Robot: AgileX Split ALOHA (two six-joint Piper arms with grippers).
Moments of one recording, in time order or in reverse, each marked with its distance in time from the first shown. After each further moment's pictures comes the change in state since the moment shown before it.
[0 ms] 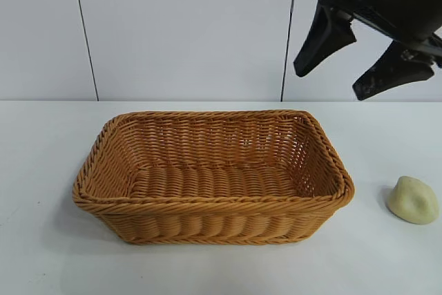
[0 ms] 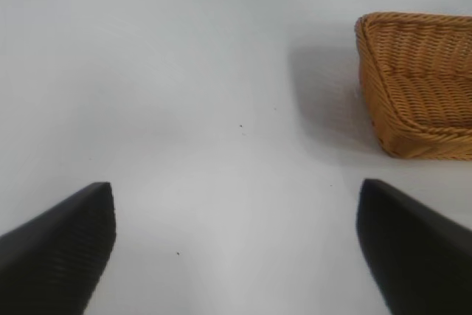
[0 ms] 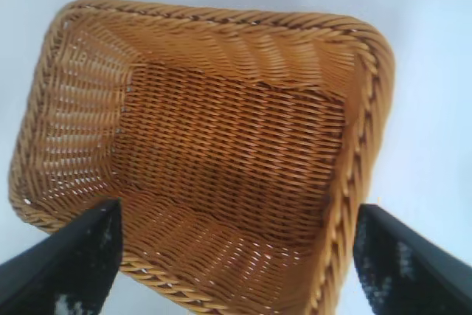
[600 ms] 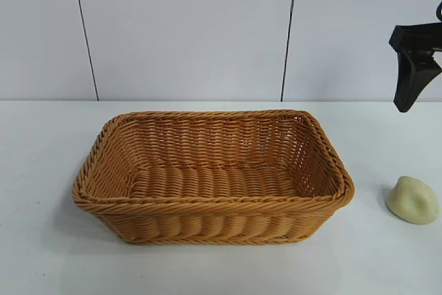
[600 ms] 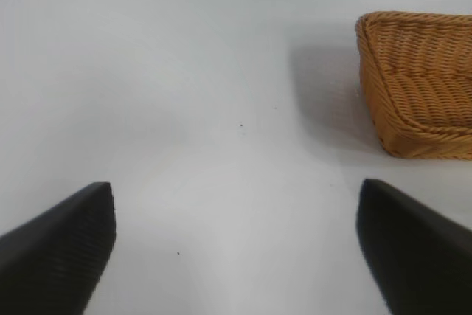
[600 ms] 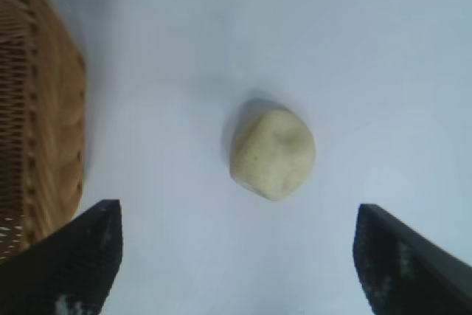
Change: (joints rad) left arm 0.000 0.000 0.000 0.000 -0.001 0.000; right arm -0.142 0.255 -0.001 -0.029 -0.049 0.001
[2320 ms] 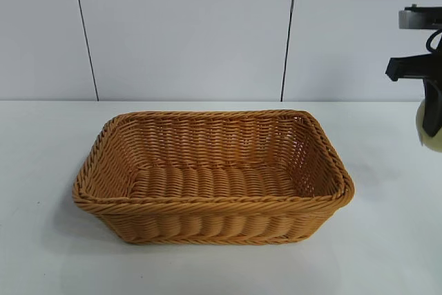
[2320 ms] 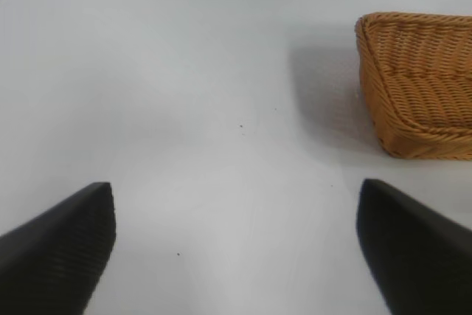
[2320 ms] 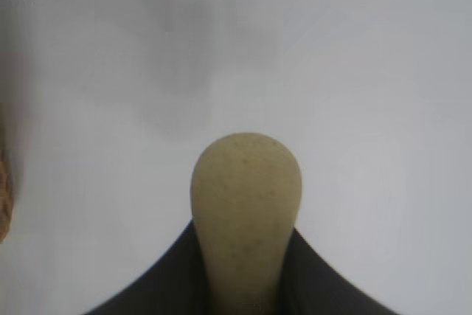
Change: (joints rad) left arm 0.000 0.000 0.000 0.000 -0.002 0.002; right arm 0.031 -0.052 -0.237 -0.046 0.193 0.018
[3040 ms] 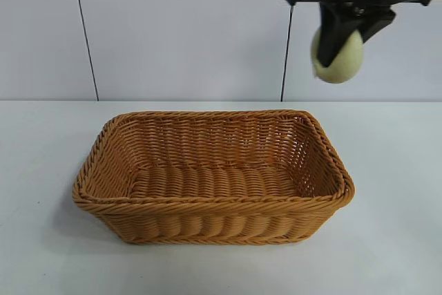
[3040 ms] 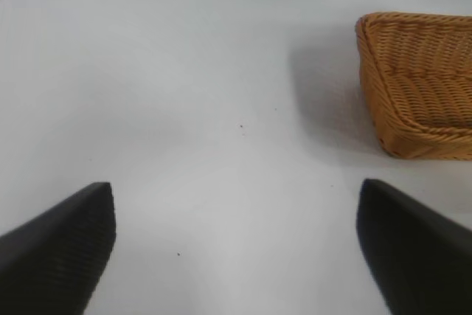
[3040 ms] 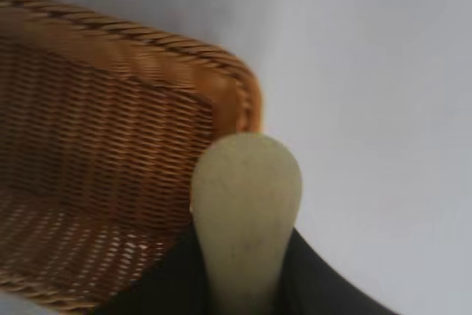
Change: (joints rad) left arm 0.000 0.000 0.000 0.000 -0.001 0.000; right arm 0.555 0.086 -0.087 0.009 -0.092 0.068
